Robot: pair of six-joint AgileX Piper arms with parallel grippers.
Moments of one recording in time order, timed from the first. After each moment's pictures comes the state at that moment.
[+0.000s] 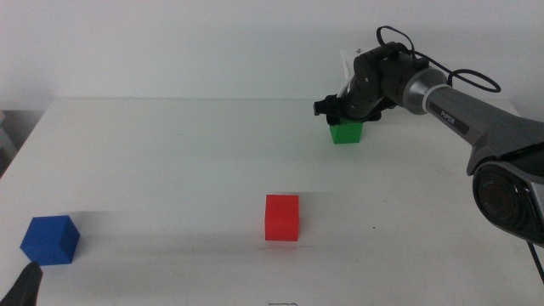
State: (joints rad) left arm -0.02 -0.01 0.03 0.04 0.17 0.00; right arm 0.36 2.51 -2.25 -0.19 0.80 0.33
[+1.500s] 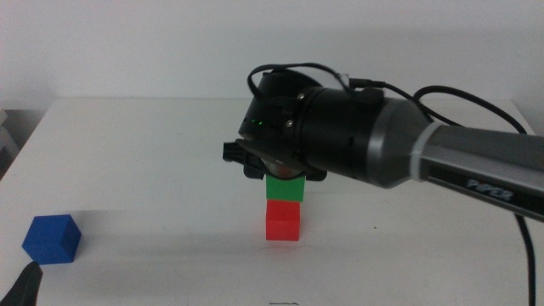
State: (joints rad) left arm -0.02 -0.01 0.03 0.04 0.17 0.00; right arm 0.92 1.96 -1.66 -0.61 1.01 1.23
